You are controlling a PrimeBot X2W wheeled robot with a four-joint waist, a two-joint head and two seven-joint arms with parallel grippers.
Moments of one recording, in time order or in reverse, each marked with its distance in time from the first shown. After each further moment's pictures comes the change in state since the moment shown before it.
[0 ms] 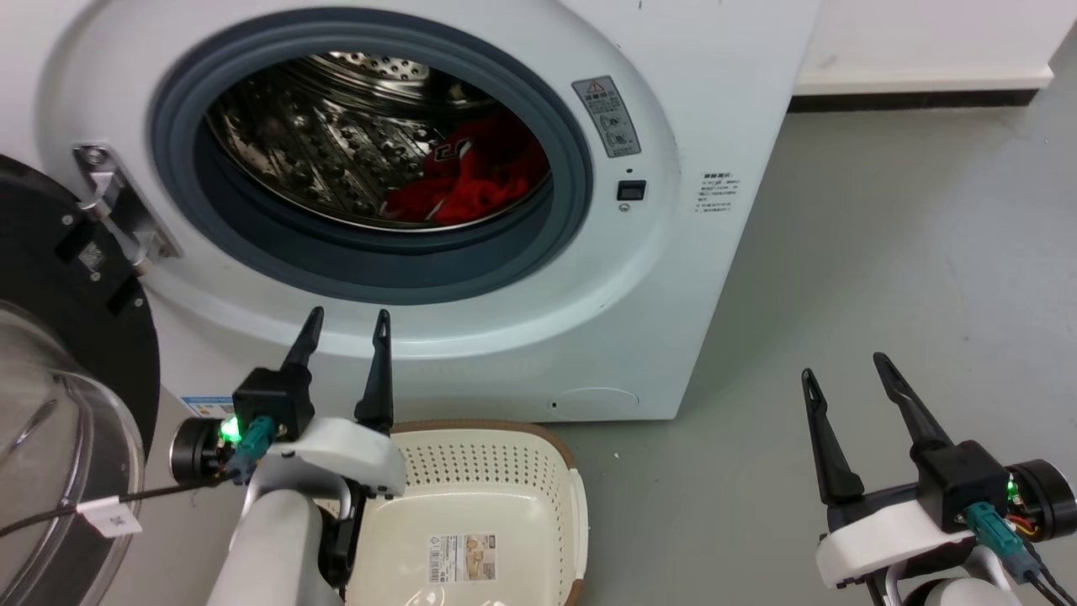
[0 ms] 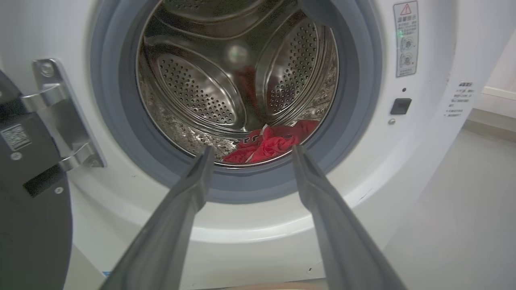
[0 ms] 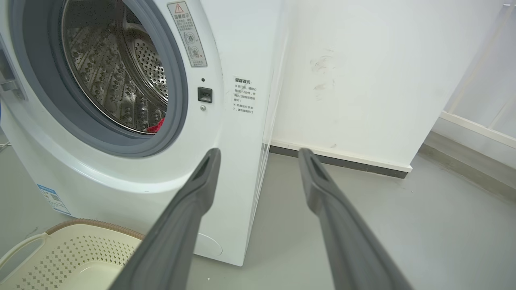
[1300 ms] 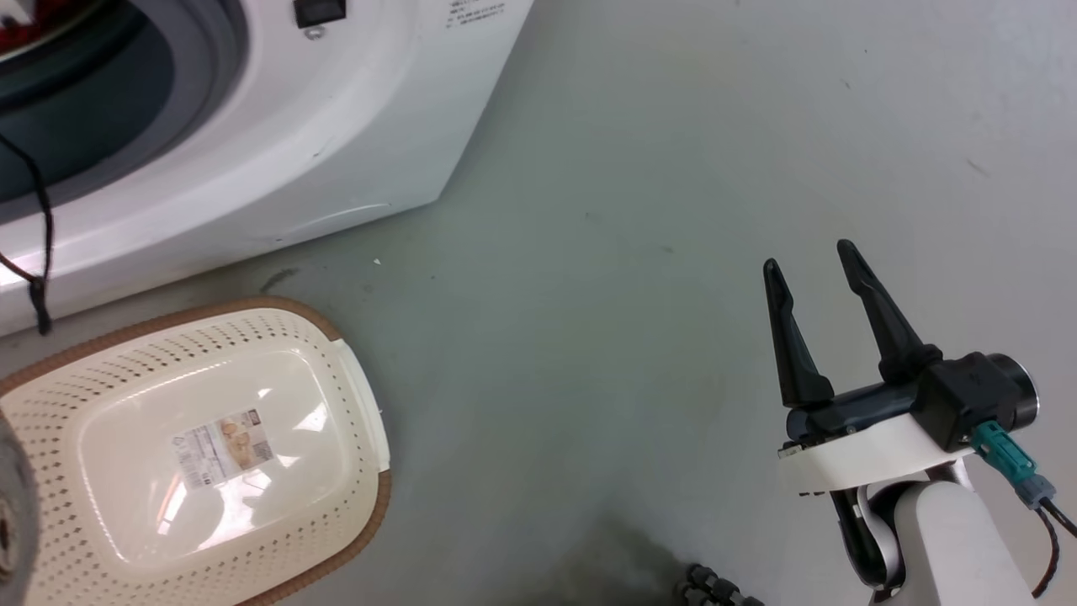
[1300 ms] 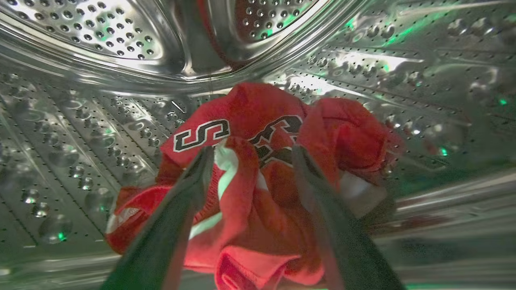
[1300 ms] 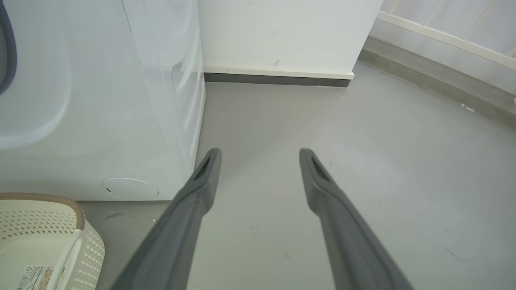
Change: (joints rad) left arm -1.016 0.368 0.067 0.589 -0.142 -0.062 0.458; right arm -0.207 -0.001 0.093 0.044 0.166 0.000 -0.077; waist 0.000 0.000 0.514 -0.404
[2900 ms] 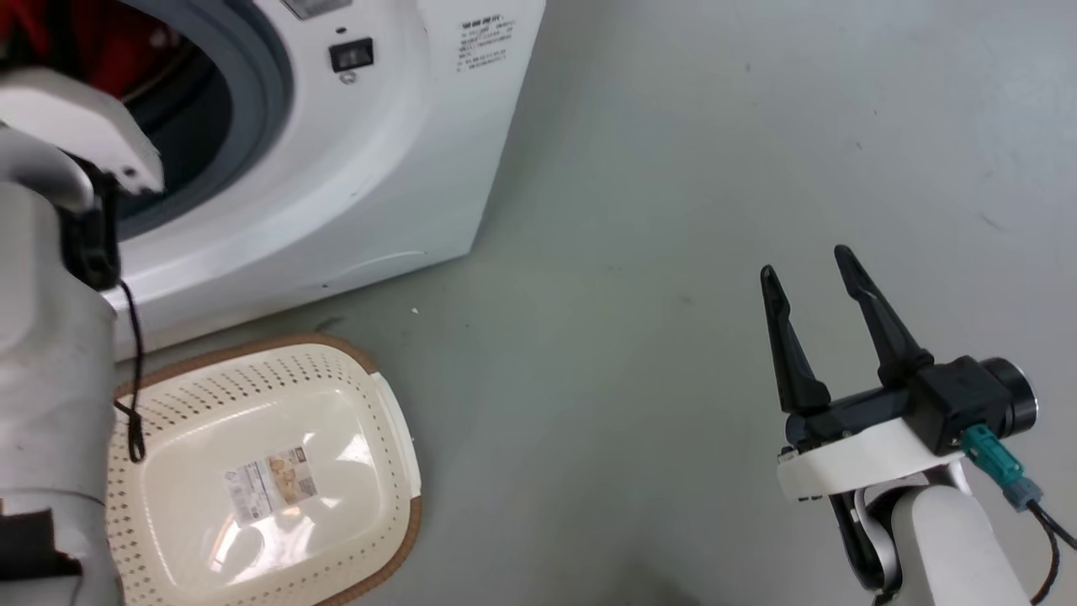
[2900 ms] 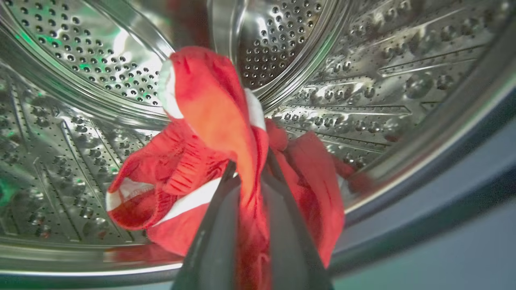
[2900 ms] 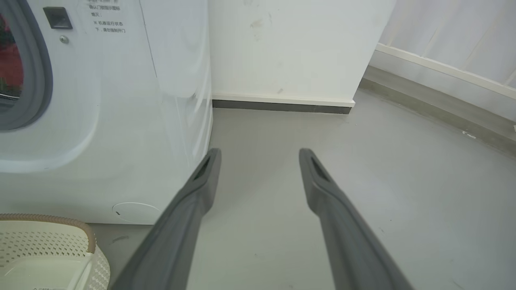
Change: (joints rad) left arm 0.319 -0.043 -0.058 -0.163 -0.016 0.091 -0.320; right arm -0.002 0.001 0.000 0.008 -0.030 0.000 0.000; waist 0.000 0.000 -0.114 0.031
